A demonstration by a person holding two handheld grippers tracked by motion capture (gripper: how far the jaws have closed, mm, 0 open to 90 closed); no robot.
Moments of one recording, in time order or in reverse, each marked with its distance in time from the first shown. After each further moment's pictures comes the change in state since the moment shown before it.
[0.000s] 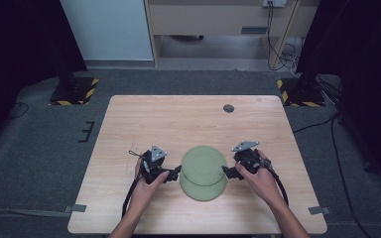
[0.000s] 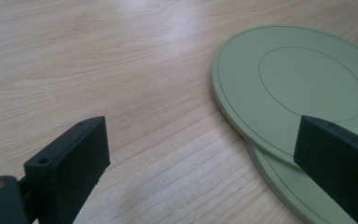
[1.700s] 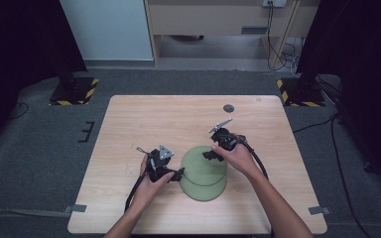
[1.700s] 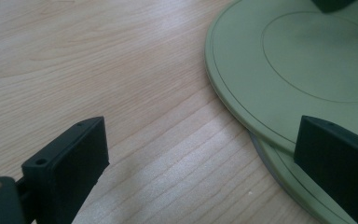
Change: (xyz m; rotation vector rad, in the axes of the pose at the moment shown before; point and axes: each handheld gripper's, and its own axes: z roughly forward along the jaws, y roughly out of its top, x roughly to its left) left arm -0.003 0.002 0.021 0.089 -0.015 0.074; right arm 0.003 0.073 0.061 0.121 0.170 -0.031
